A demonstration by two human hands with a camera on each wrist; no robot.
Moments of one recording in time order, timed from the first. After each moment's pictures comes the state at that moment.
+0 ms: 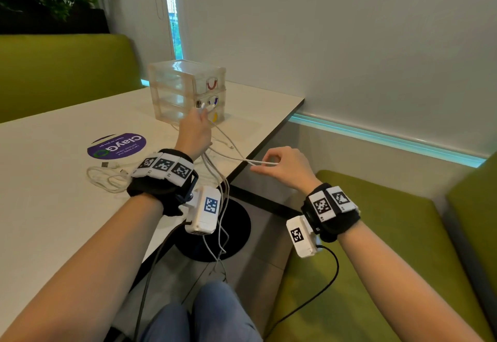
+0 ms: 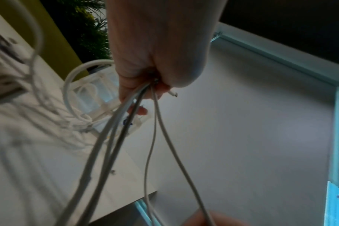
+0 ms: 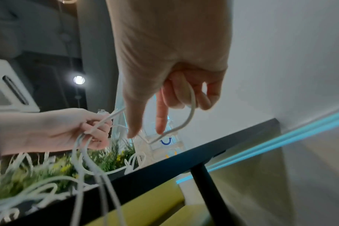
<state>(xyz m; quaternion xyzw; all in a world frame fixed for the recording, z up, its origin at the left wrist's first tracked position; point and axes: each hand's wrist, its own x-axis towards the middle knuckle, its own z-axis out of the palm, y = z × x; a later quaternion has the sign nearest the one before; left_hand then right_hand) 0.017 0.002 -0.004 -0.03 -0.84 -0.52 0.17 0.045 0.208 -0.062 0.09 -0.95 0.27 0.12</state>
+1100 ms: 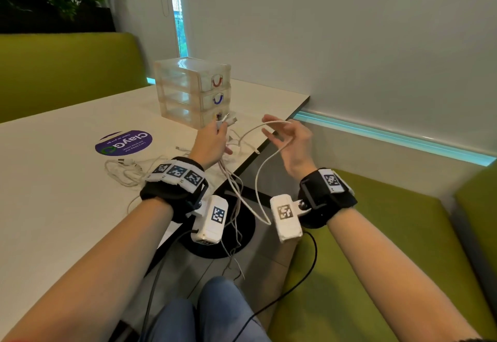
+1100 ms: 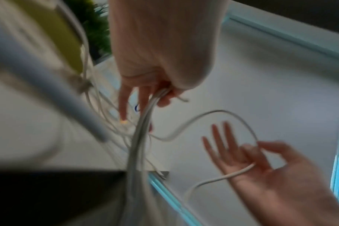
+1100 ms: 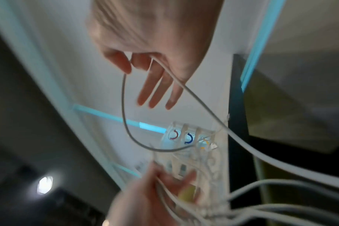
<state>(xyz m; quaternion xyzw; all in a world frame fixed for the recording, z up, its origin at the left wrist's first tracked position) 0.036 0.011 -0.019 -0.09 -0.86 -0.49 0.09 0.042 0.179 -0.034 0.12 -0.51 0.84 0.15</state>
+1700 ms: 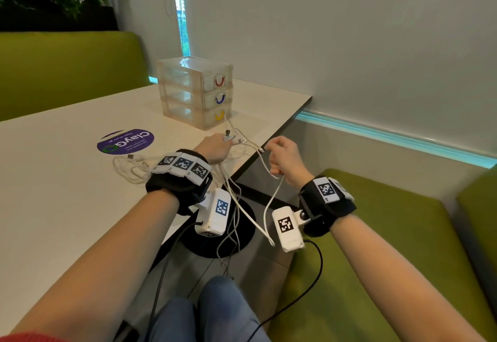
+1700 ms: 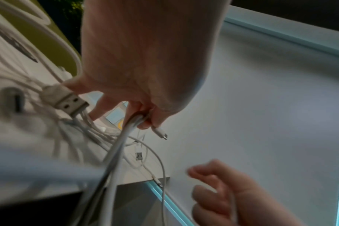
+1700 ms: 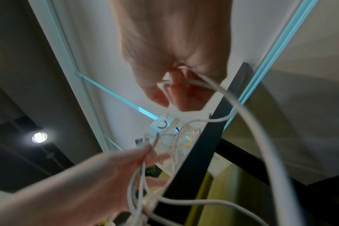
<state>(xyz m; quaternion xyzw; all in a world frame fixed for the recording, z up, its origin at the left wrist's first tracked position) 0.039 0.014 -0.012 -0.04 -0.95 -0.31 -0.07 0.040 0.177 -0.057 -0.02 -0.75 0.66 0.06</state>
